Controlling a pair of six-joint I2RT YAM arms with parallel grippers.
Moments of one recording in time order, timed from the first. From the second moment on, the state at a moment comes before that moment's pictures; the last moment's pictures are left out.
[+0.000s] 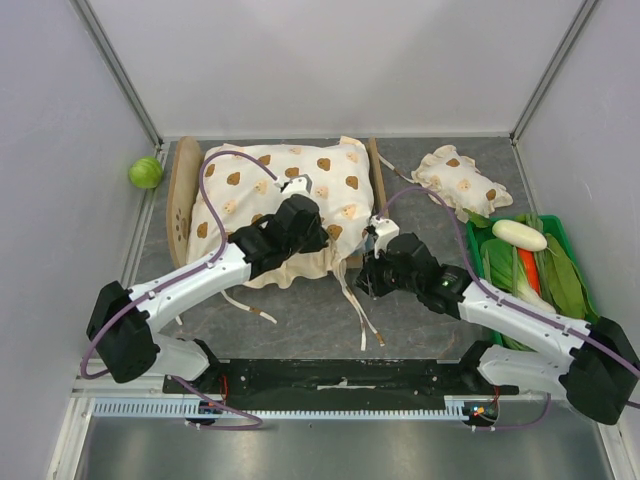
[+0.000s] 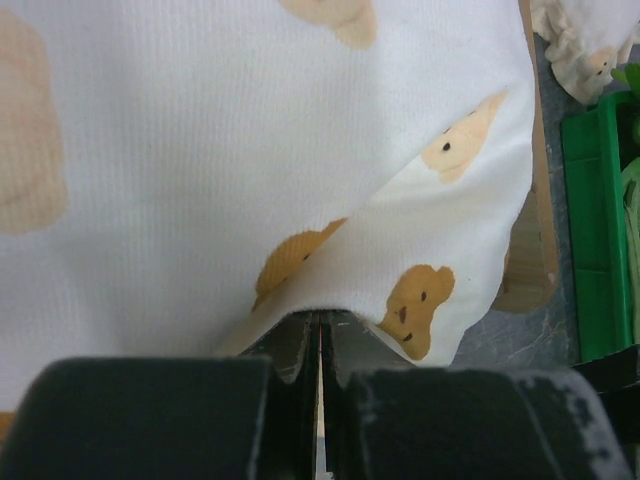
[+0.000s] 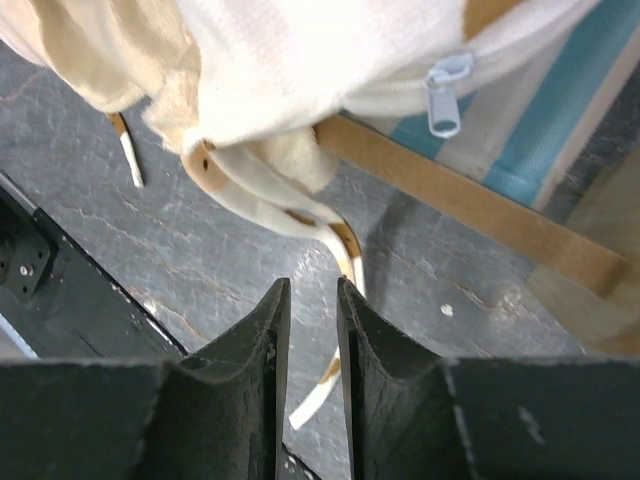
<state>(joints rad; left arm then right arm) -0.82 1.38 1.08 -0.36 -0.28 -0.75 0.81 1.08 0.68 -0.24 -0.08 0.42</state>
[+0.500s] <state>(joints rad) -0.79 1.36 1.08 -0.36 -0.25 -0.75 0.84 1.23 0.67 0.05 -0.02 0.50</state>
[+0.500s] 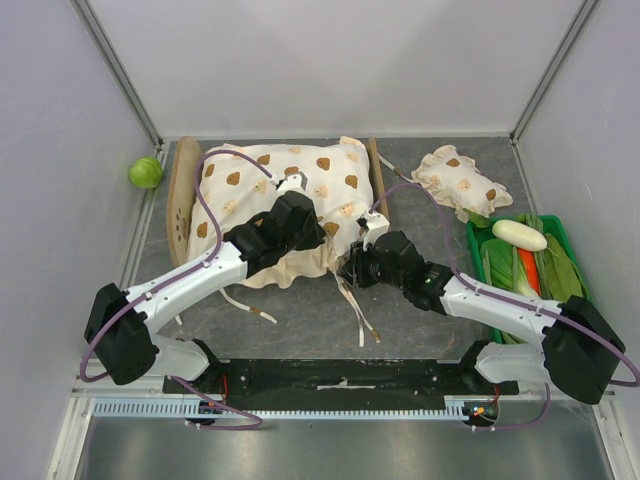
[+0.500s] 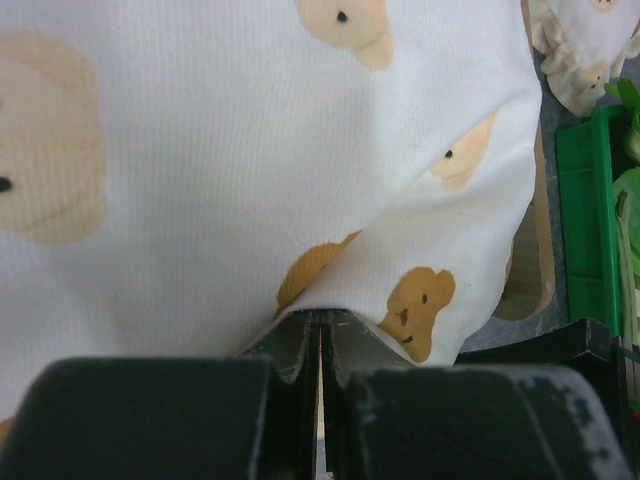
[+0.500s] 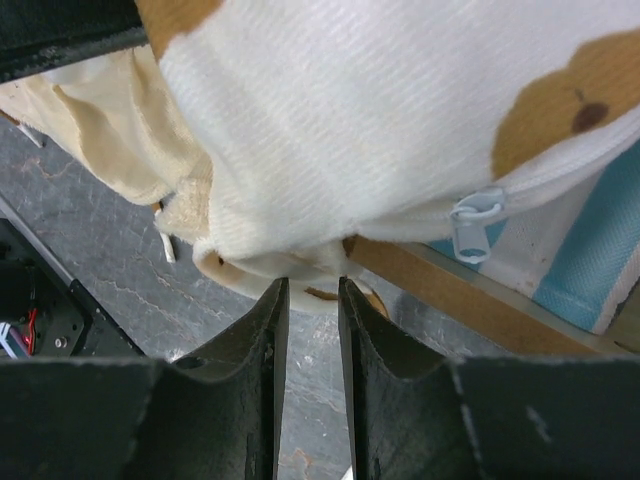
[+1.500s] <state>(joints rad) -0.77 1.36 1.06 -0.35 -0.22 -0.75 0.95 1.39 0.53 0.45 0.24 0.51</state>
